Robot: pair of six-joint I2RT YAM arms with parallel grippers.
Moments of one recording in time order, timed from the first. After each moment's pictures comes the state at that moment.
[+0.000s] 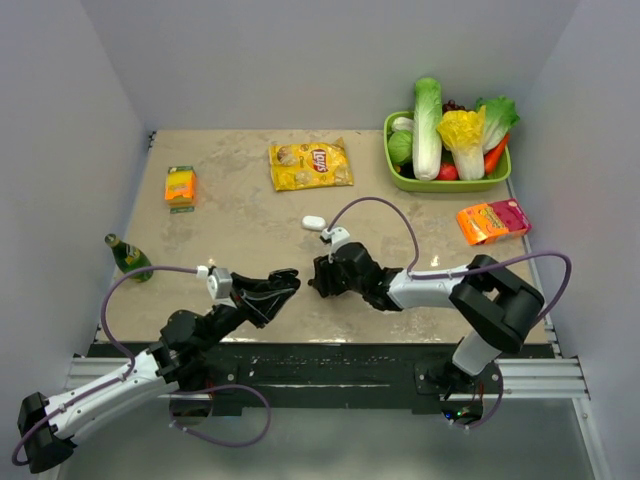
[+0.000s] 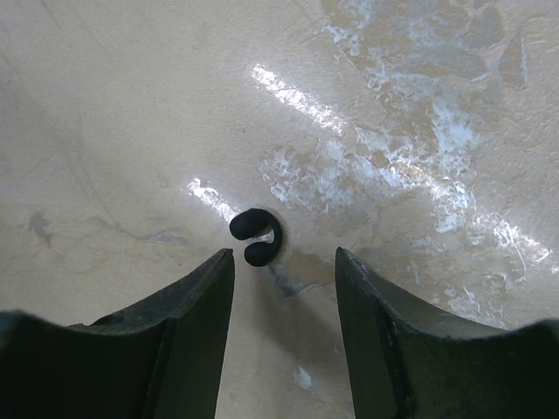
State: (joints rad) left arm -0.96 0.26 0.05 0.48 -0.04 -0.38; right arm 0.90 1.61 0.66 0.32 0.07 0.41
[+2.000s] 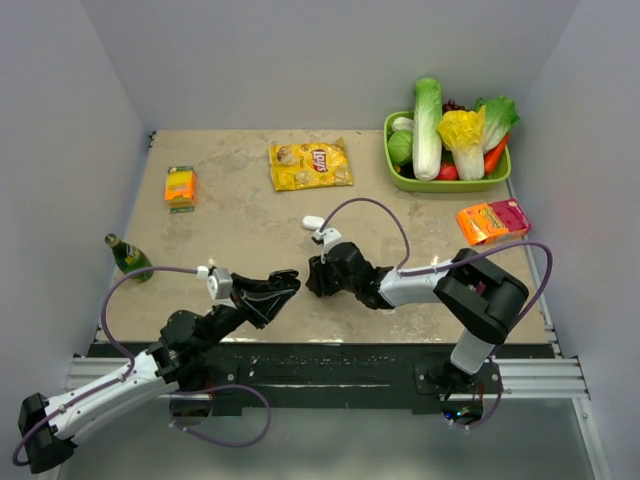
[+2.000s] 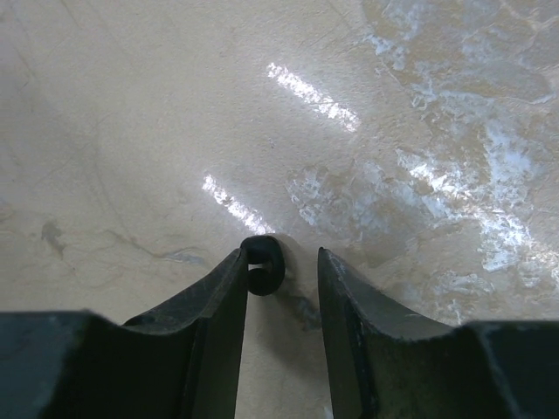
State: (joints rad) left arm -0.96 0.25 0.05 0.47 -0.03 -0.38; right arm 0.91 1.71 0.71 0.37 0.04 0.41
